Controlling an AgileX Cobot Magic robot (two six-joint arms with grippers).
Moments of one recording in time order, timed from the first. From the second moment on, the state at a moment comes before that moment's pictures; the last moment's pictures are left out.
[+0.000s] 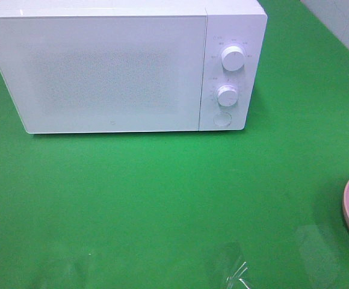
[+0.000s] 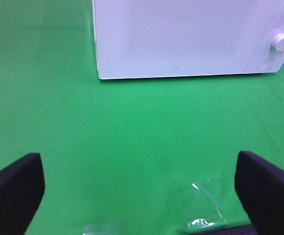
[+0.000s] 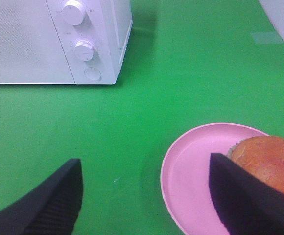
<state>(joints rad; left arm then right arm) 0.02 0.00 -0.52 -0.26 1.09 0.18 0.08 0.00 -0.49 0.02 0.96 0.00</state>
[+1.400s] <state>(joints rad) 0.02 0.00 -0.52 -0.26 1.09 0.18 0.08 0.38 -0.51 0.02 0.54 0.00</state>
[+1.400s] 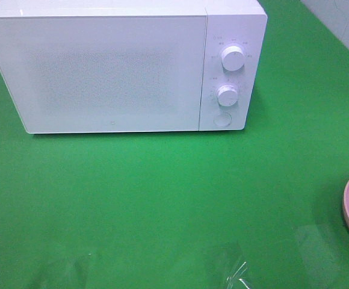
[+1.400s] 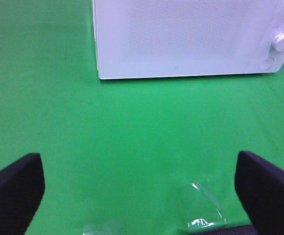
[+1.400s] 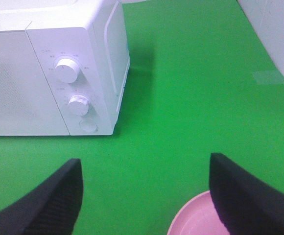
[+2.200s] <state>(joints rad) 0.02 0.00 -0.52 -0.26 1.09 0.18 0.08 0.64 -0.36 0.02 0.09 0.00</state>
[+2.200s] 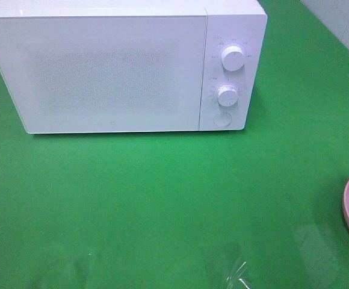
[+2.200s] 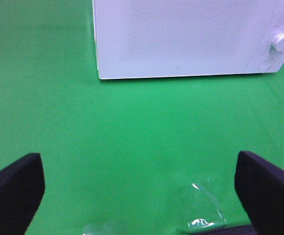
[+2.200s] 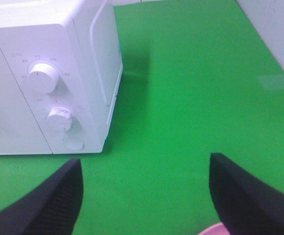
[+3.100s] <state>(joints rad) 0.02 0.00 -0.52 -0.26 1.09 0.18 0.08 1.00 -0.29 0.02 -0.51 -0.04</state>
